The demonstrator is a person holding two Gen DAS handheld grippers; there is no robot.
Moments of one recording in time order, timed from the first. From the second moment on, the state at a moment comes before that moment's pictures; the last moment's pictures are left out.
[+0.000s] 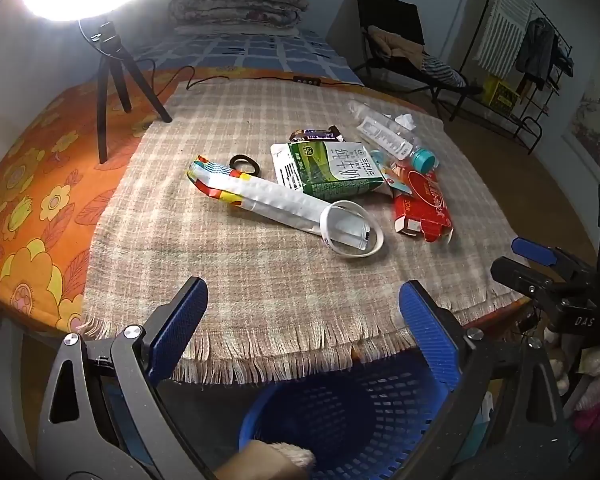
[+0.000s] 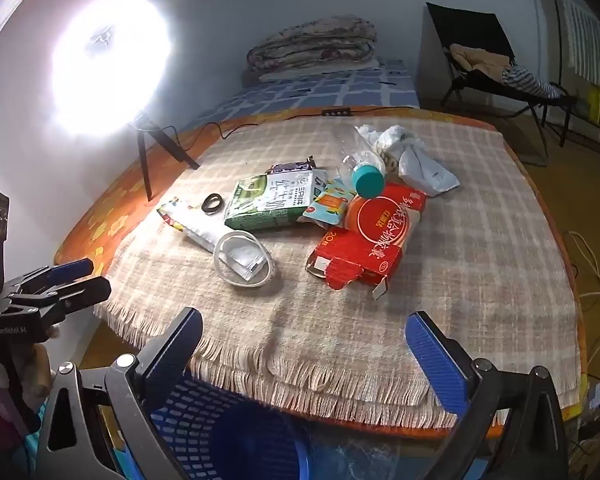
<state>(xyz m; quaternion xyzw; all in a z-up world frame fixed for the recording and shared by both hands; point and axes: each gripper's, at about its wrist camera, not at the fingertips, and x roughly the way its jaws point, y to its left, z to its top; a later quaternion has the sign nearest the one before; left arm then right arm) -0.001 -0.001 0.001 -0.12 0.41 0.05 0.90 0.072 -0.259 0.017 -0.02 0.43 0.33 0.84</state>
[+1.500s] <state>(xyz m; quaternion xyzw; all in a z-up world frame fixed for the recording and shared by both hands) 0.002 0.000 -0.002 -0.12 0.41 0.05 0.90 0.073 -0.253 0.021 -0.04 0.41 0.30 0.86</state>
